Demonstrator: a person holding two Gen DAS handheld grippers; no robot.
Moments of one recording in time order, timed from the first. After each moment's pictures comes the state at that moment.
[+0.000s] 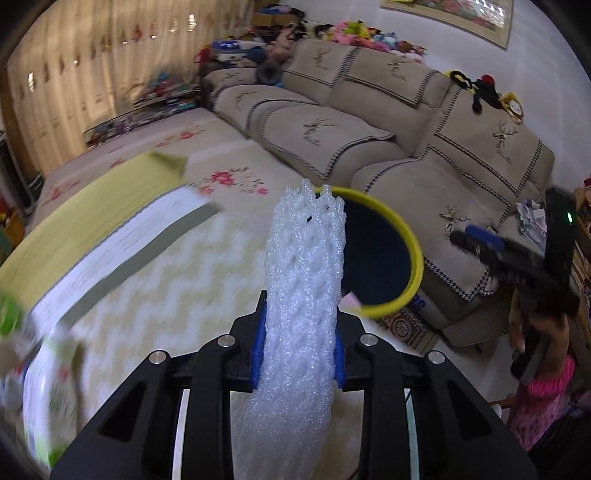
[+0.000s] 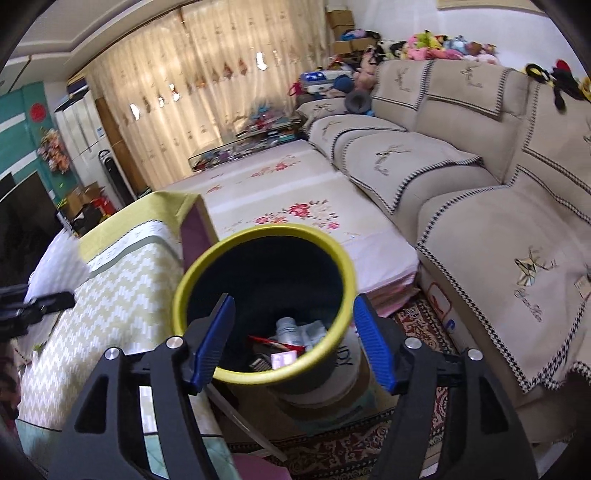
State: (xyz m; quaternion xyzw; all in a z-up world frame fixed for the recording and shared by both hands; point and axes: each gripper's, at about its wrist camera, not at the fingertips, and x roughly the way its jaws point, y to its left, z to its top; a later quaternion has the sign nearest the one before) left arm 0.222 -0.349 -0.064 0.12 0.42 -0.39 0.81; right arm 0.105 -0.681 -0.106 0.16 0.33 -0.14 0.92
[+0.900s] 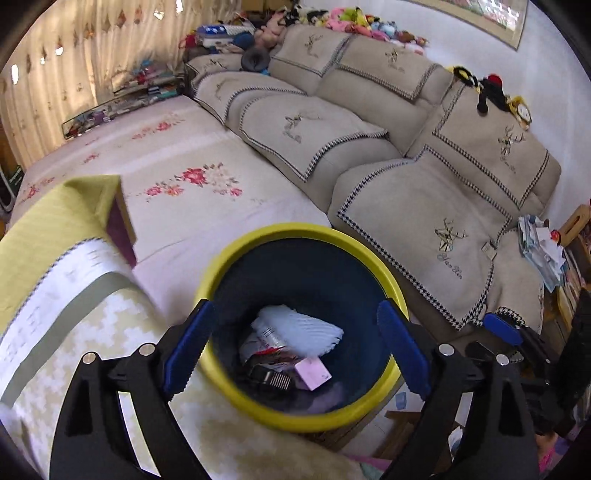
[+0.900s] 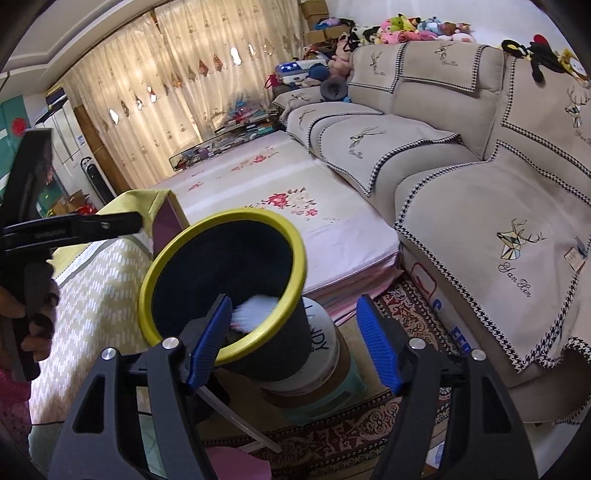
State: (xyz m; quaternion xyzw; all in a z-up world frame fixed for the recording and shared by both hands) left arm 0.280 -0.490 -0.090 0.10 0.45 -0.40 0.80; right arm 0.084 -0.707 -0.124 0.19 0.34 -0.16 0.91
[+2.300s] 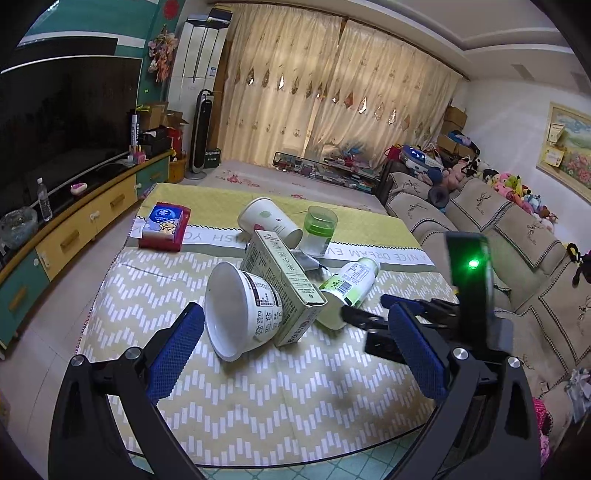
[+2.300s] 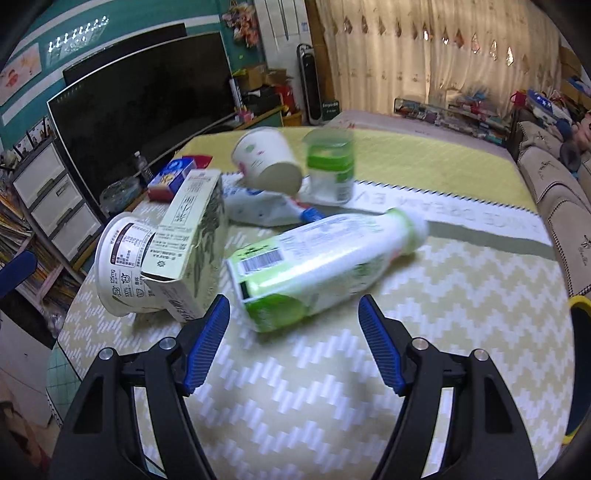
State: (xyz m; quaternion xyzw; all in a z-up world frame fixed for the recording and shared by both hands) left arm 0.114 0.009 -0.032 -0.10 0.31 -0.08 0.94; right arm 0.238 -0.264 -0.099 -0.01 0.42 0.21 0.88
